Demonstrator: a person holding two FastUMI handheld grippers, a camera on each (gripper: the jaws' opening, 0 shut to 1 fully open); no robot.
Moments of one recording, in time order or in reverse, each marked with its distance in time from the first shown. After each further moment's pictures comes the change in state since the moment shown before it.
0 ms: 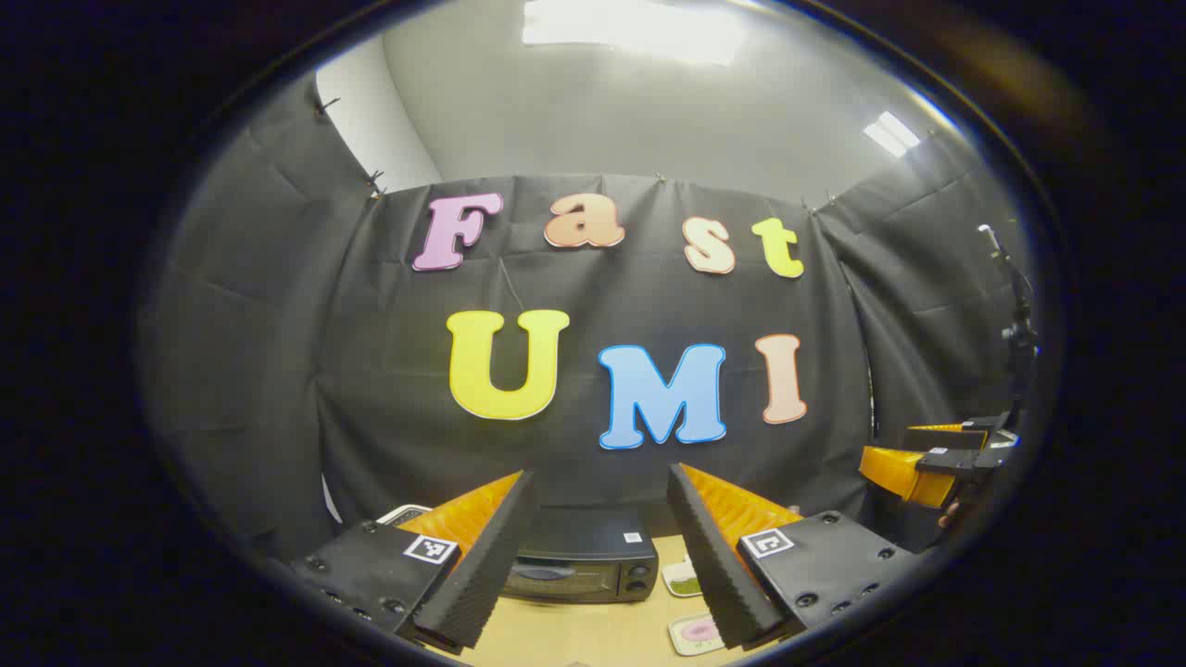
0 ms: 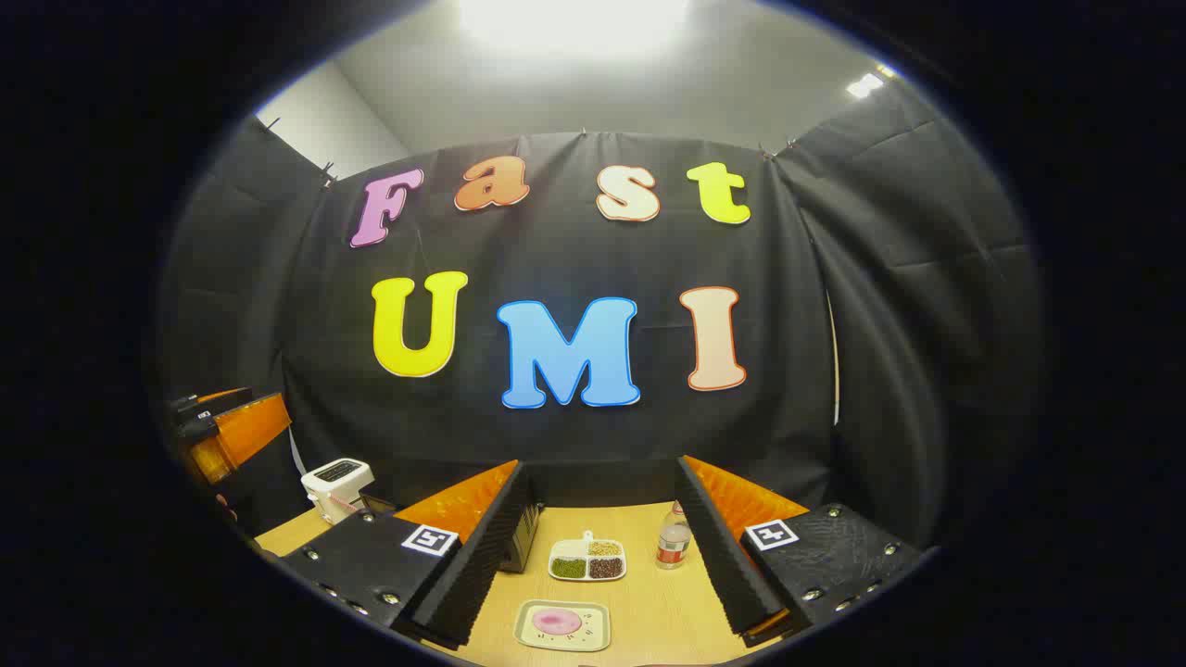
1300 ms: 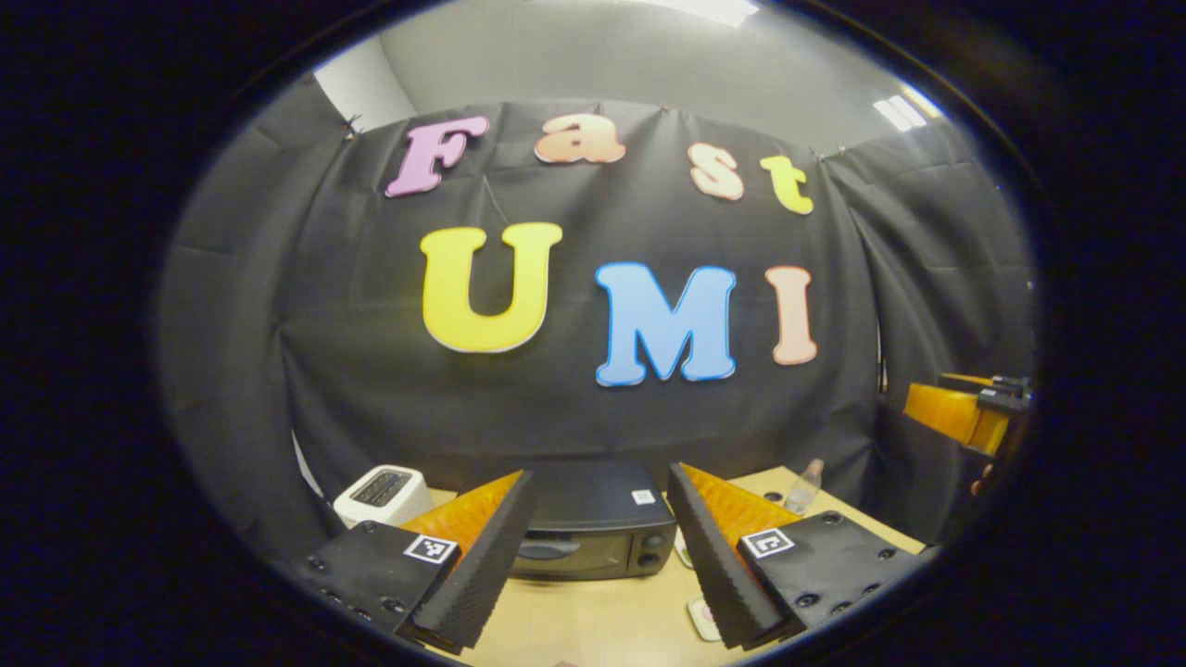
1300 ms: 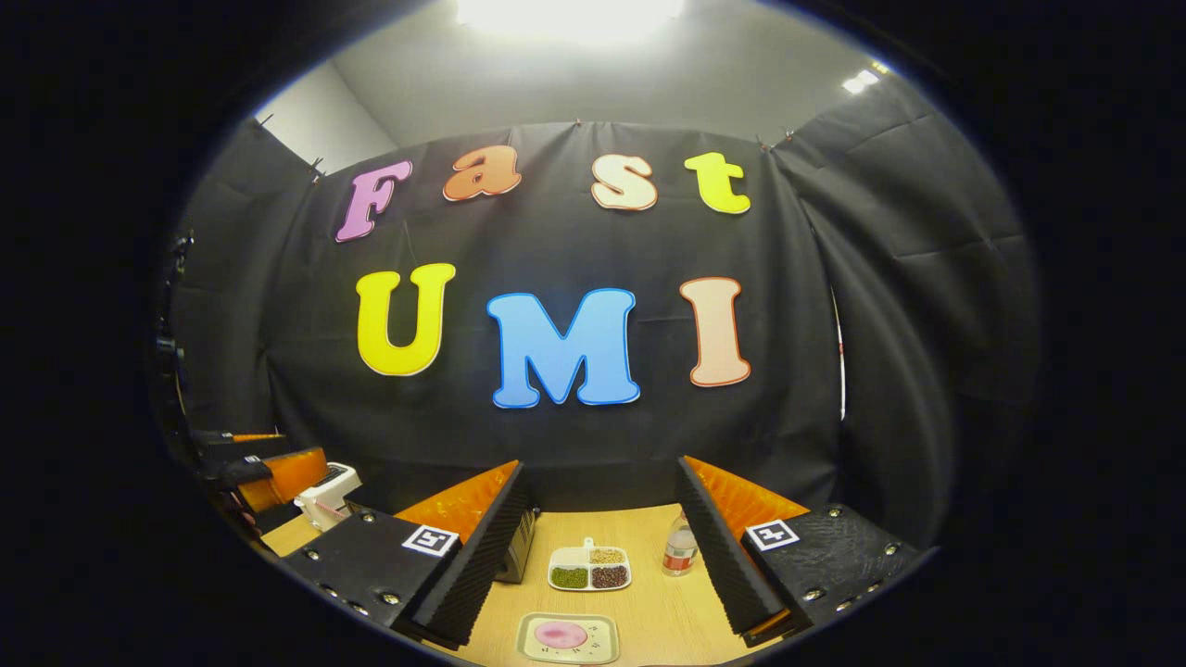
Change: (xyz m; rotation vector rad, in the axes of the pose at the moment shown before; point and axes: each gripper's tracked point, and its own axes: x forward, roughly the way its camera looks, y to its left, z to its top) left arm 0.091 0.036 -0.122 0.002 0.284 -0.041; right arm 0.046 0.011 -0.014 0.002 0.019 -0.041
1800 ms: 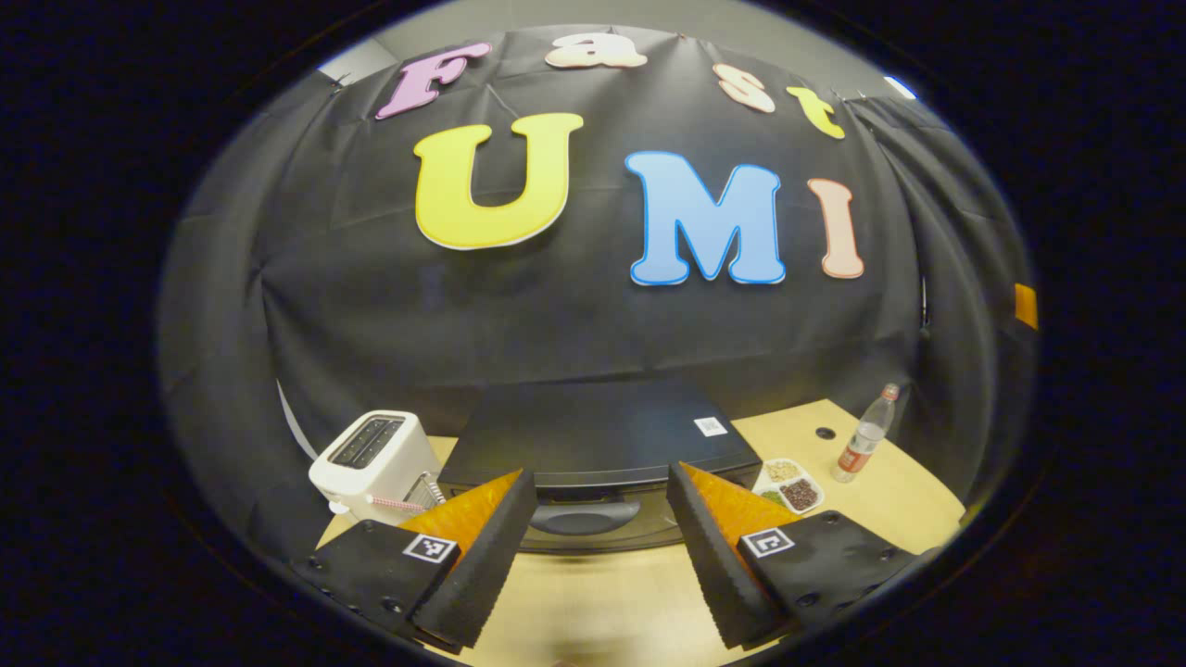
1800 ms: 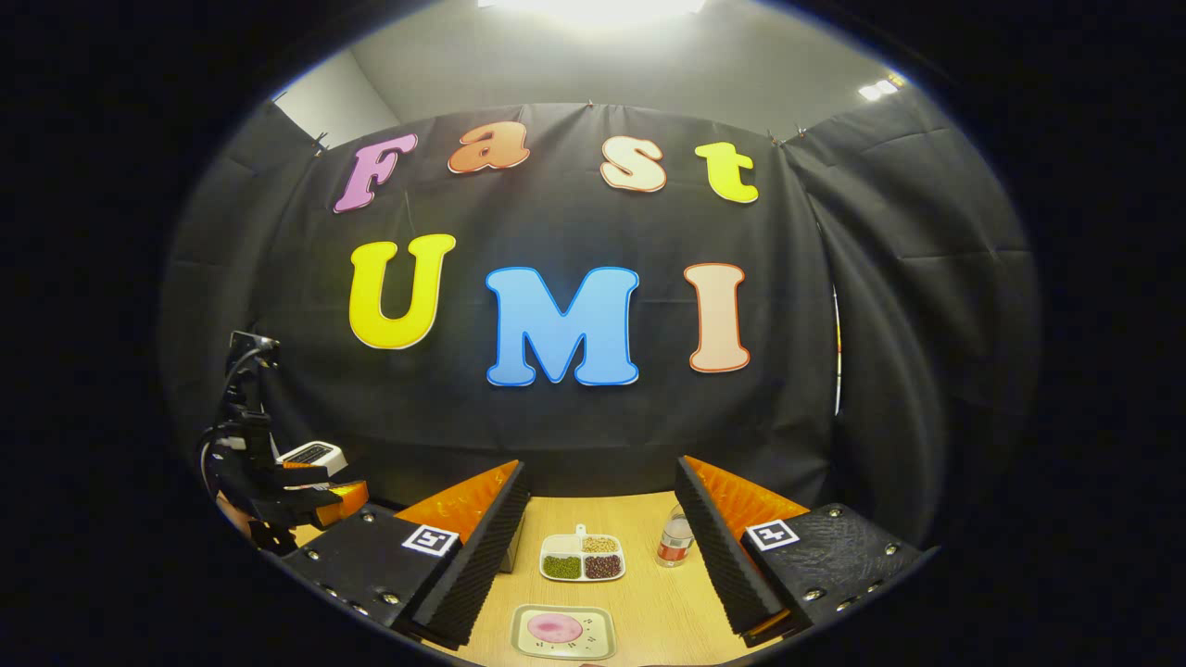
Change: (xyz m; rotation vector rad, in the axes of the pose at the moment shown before) left arm 0.114 0.044 -0.106 0.035 0.200 -0.002; right arm 0.011 0.011 -0.020 -0.045 0.059 -0.042
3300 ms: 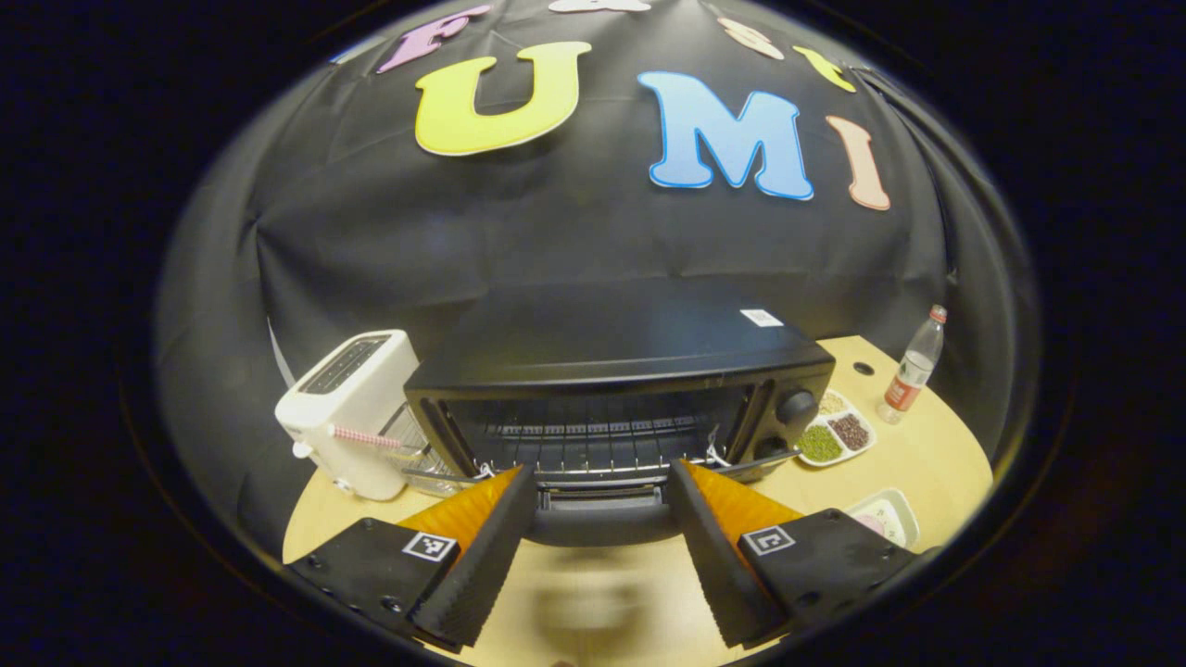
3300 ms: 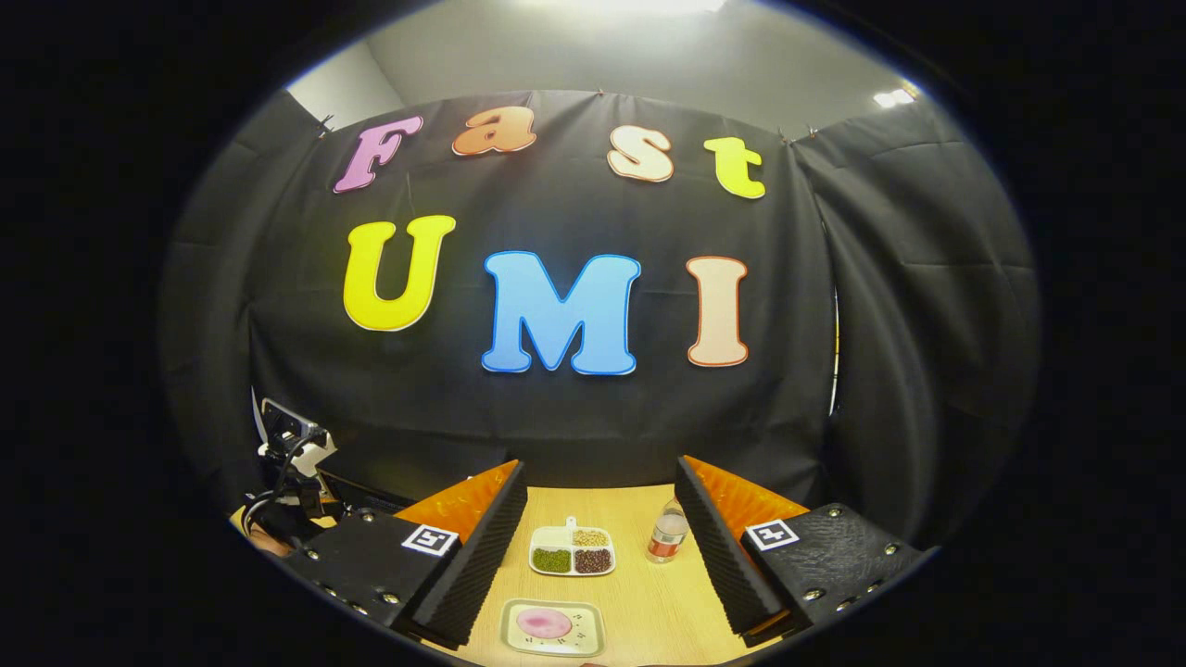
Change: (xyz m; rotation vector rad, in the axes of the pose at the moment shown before) left arm 0.028 0.009 -0.113 -0.003 0.177 0.044; right arm 0.005 0.004 -0.002 -0.032 0.041 -0.004
